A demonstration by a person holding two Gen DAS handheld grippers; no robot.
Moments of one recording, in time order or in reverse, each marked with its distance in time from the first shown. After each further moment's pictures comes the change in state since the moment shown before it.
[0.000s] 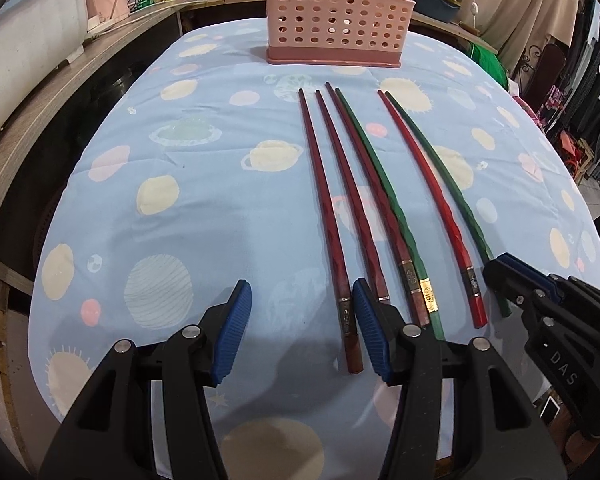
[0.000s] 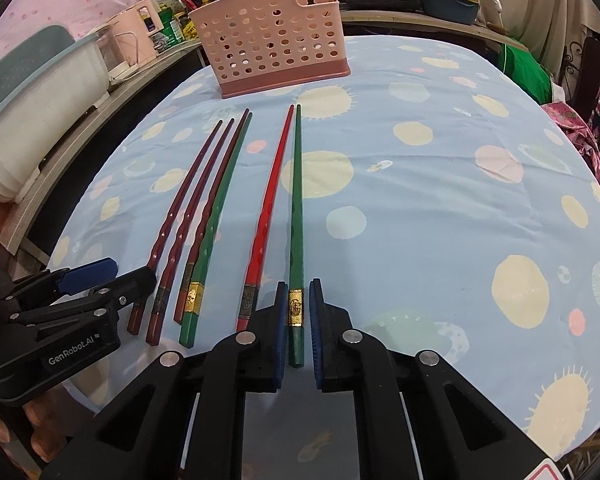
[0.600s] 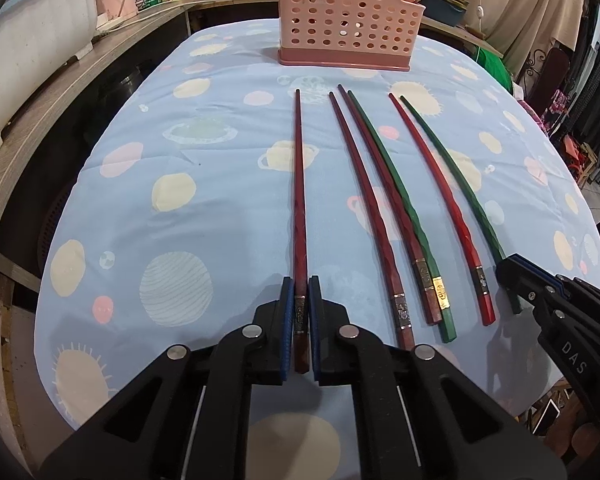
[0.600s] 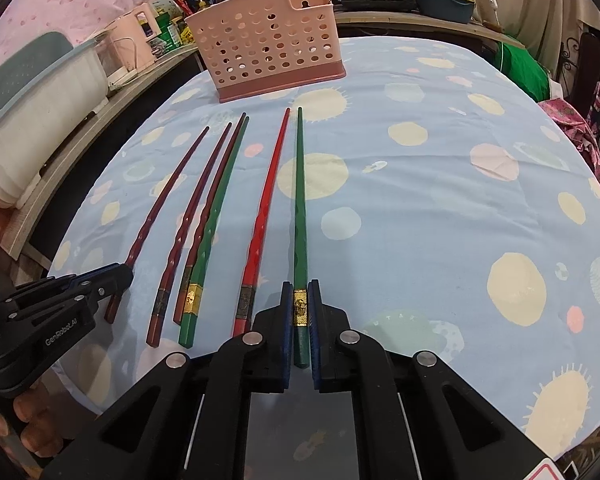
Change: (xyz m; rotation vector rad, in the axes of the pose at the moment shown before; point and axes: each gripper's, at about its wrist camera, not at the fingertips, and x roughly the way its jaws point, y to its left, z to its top) left arm -0.003 0.011 0.000 -0.019 -0.001 -0.003; right arm -0.003 -0.004 0.000 0.018 -0.011 0.006
